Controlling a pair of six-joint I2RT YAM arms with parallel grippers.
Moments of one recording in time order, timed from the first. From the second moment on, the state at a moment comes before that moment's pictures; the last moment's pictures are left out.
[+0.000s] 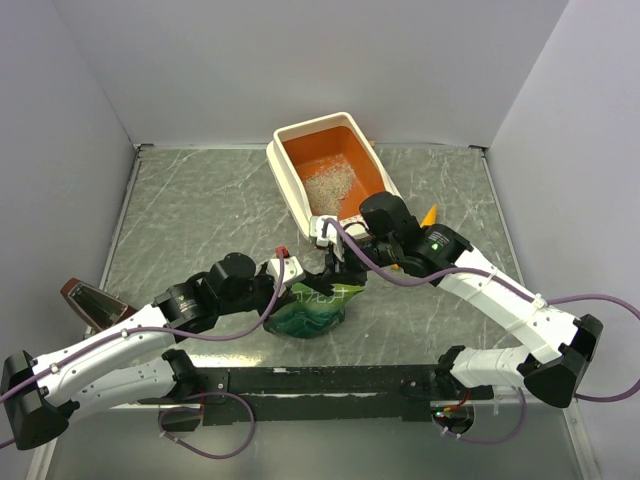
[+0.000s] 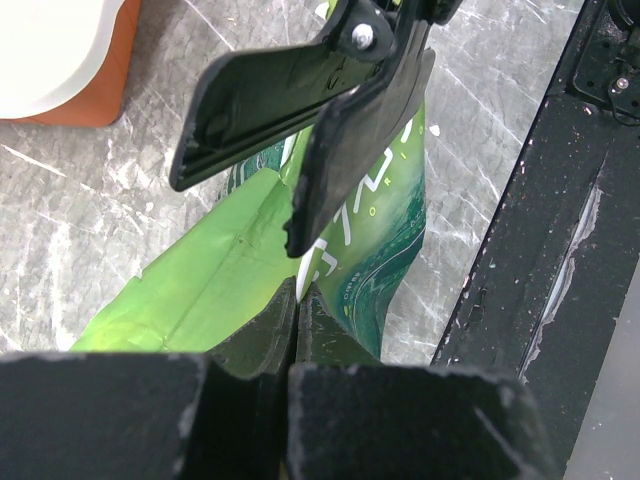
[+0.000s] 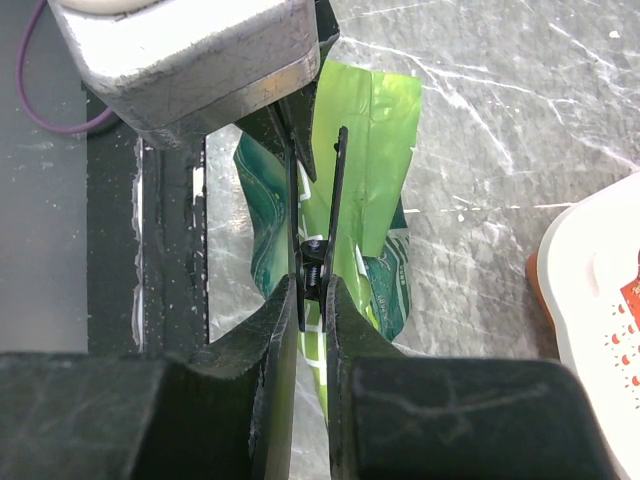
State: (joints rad) left arm -0.94 0.87 0.71 -0.35 0.16 0.07; right arm 0.82 1.21 1.26 -0.75 -0.55 -0.45
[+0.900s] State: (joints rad) left arm -0.95 0.87 0.71 -0.35 0.16 0.06; right arm 0.84 1.22 1.26 -0.73 -0.54 -0.47
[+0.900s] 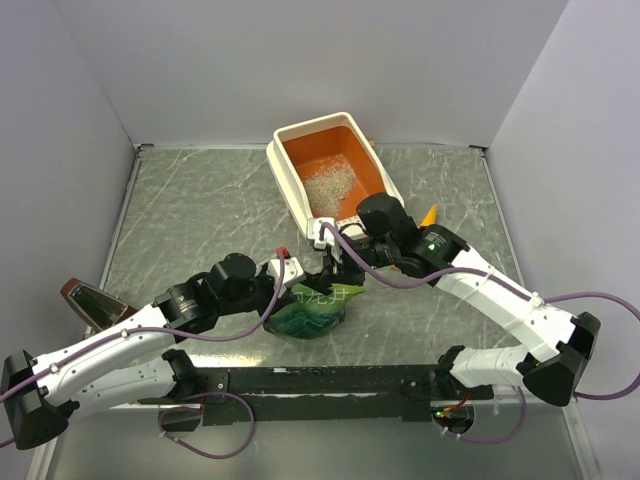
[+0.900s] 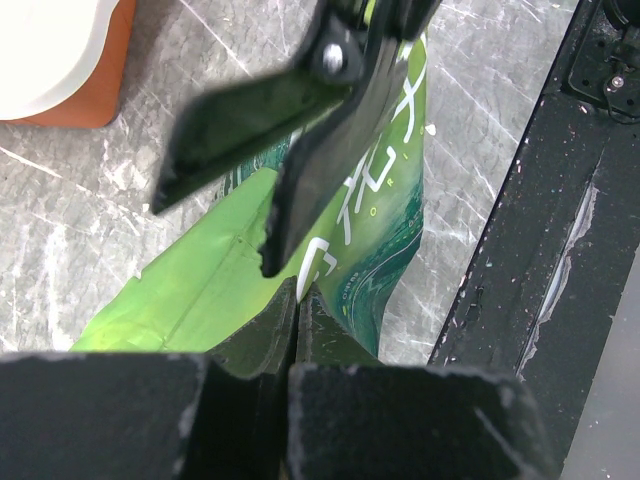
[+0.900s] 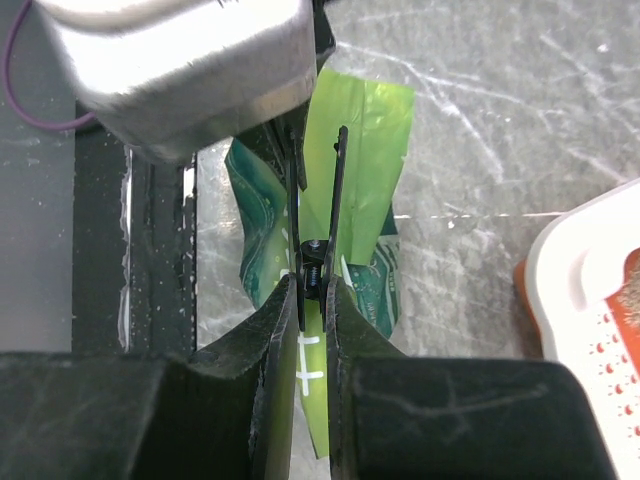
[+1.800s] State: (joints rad) left arm -0.96 0.85 0.71 -0.37 0.12 0.04; right arm 0.89 1.30 1.32 -0.94 -0.37 -0.49
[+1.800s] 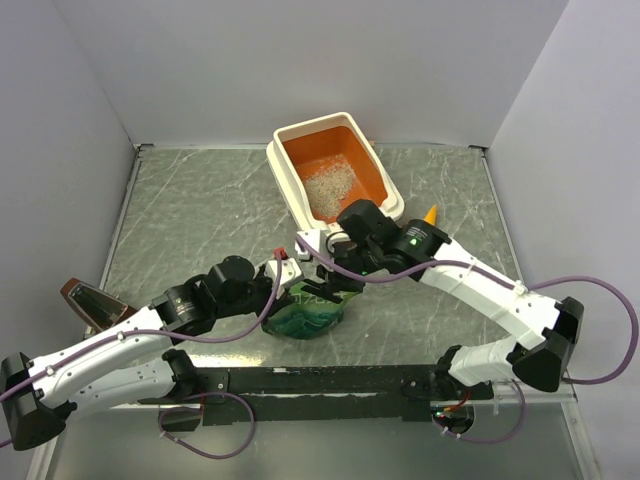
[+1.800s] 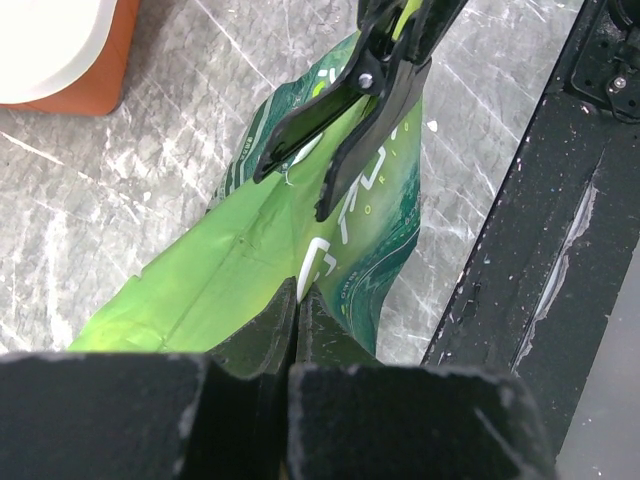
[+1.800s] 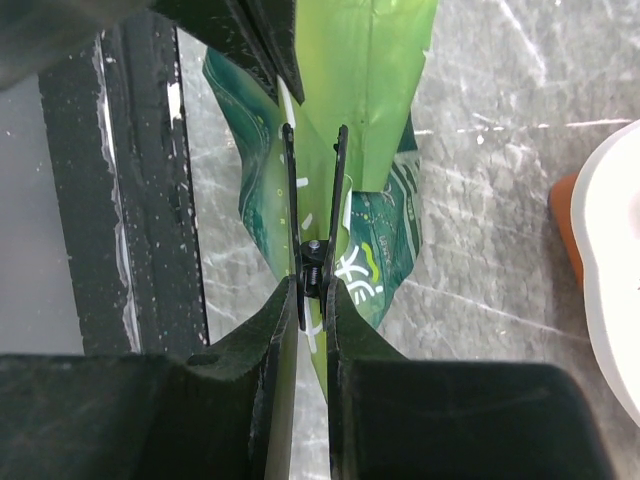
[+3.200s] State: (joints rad) left arm -0.96 0.84 0.71 -0.38 0.12 0.02; right arm 0.98 1.30 1.44 -1.15 -0.17 -0.48
